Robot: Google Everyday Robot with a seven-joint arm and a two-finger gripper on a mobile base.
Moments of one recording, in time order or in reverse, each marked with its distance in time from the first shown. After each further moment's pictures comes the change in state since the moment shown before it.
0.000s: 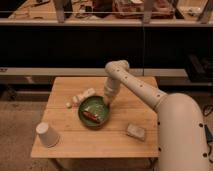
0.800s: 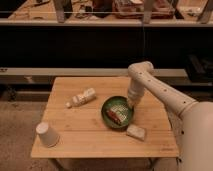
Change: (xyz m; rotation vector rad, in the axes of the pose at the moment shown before) arm -0.106 0.085 -0.020 -0.114 -0.096 0.112
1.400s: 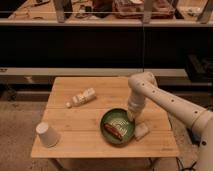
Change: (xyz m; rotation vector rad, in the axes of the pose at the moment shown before) arm -0.057 -0.041 0.019 0.036 -0.048 -0.089
